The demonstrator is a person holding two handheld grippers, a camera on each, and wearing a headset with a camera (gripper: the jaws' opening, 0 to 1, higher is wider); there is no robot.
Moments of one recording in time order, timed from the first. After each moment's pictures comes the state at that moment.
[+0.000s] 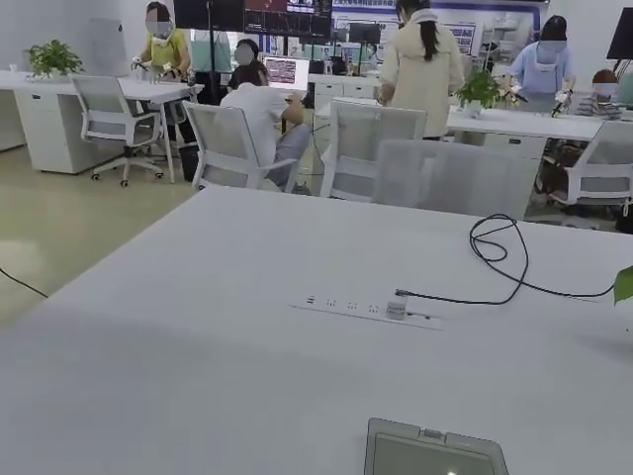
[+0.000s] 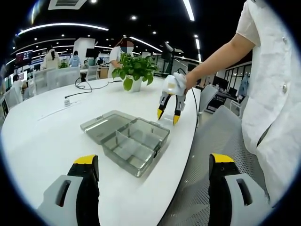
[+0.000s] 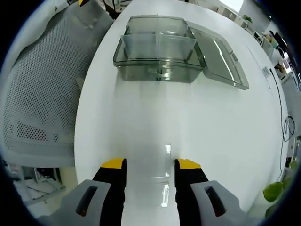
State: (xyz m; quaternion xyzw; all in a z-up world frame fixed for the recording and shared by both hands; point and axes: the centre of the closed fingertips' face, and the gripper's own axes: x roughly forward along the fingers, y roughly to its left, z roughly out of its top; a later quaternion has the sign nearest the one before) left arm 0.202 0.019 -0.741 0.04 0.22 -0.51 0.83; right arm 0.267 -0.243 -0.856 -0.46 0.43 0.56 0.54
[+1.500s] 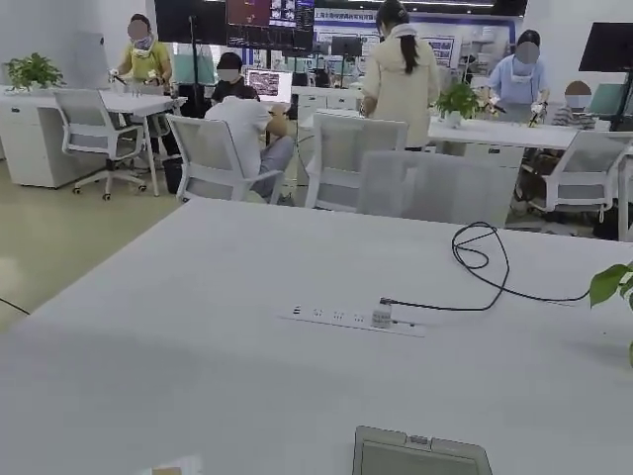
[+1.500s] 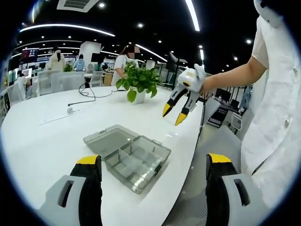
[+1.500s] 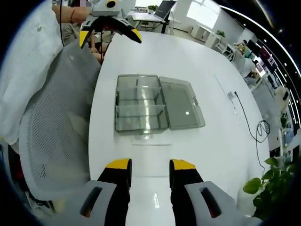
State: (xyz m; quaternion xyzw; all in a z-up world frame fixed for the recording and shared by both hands) left arm 0.224 0.007 -0.695 -0.02 0.20 -0.50 0.84; right arm 0.269 -0.185 -0.737 -0.40 0.33 0.53 0.67
